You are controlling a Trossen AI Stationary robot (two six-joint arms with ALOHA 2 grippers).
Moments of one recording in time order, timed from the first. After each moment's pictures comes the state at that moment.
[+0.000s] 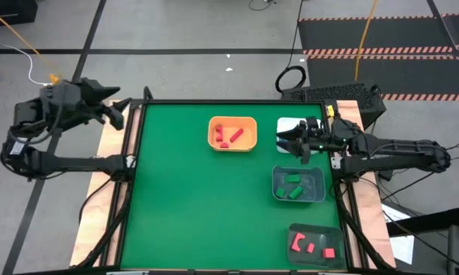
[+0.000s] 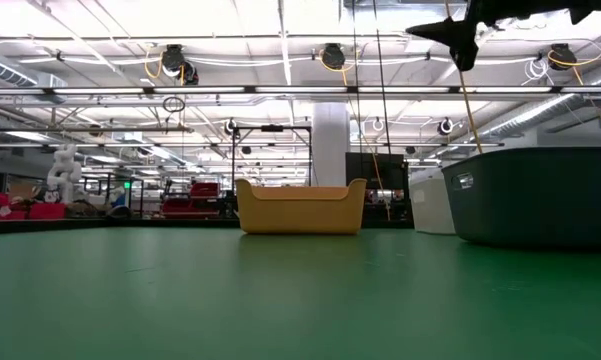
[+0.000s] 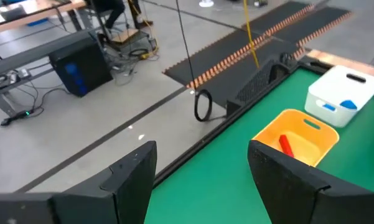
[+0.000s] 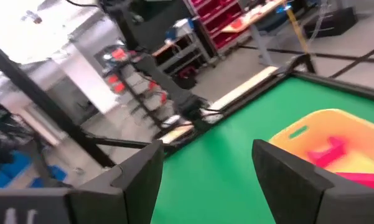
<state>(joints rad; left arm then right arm) 0.32 0.79 1.54 -1.23 -0.51 -0.14 -0.12 0.71 0.58 0.07 -0.03 0.59</state>
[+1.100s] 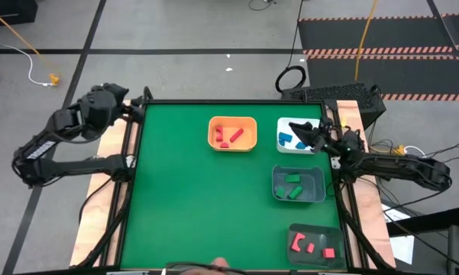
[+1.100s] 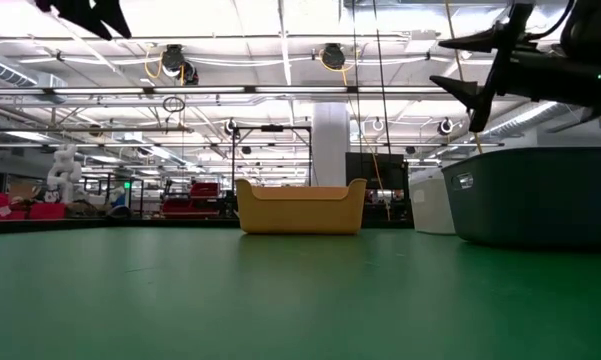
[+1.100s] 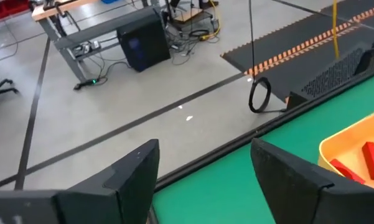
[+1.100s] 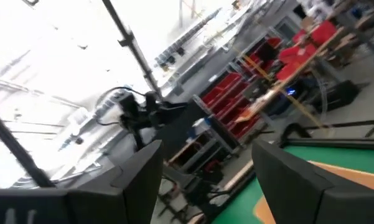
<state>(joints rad) 0.44 0.74 1.20 -1.01 -0.67 -0.19 -0.46 0.69 0.02 1.05 -0.13 0.85</state>
